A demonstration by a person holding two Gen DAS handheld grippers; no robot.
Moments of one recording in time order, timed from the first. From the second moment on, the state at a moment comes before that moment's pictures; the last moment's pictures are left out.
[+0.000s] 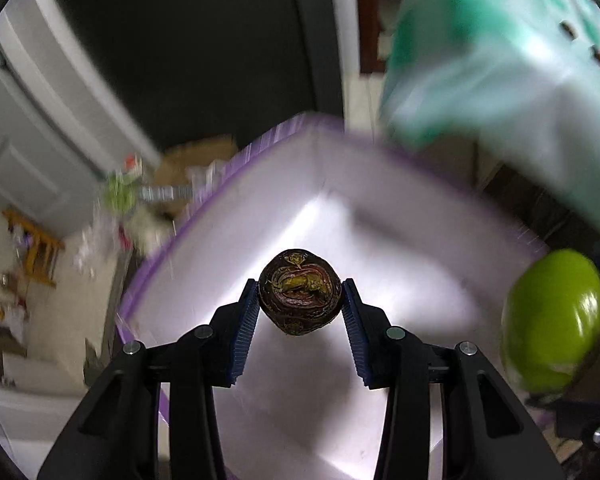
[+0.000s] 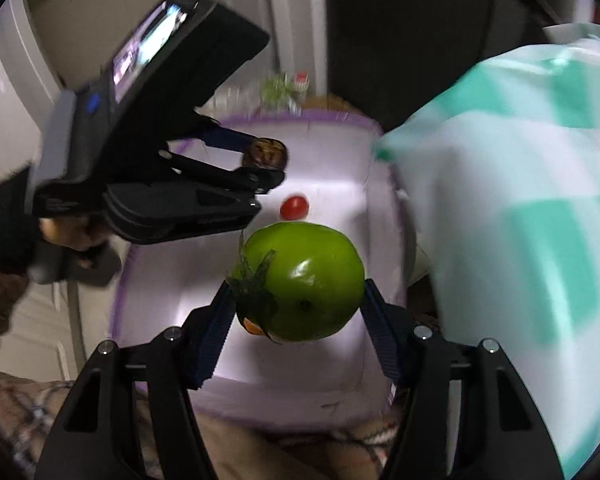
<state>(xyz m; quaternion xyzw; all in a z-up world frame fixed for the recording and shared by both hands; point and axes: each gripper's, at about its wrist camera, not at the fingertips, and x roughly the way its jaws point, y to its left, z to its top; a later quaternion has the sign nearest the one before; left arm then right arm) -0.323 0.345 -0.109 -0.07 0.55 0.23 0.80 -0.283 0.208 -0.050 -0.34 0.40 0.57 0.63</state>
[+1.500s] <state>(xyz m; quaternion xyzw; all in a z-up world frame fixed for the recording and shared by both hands) -0.302 0.362 -0.005 -0.04 0.44 0.31 0.84 -0.270 0.126 0.067 -0.27 0.28 0.59 0.71</state>
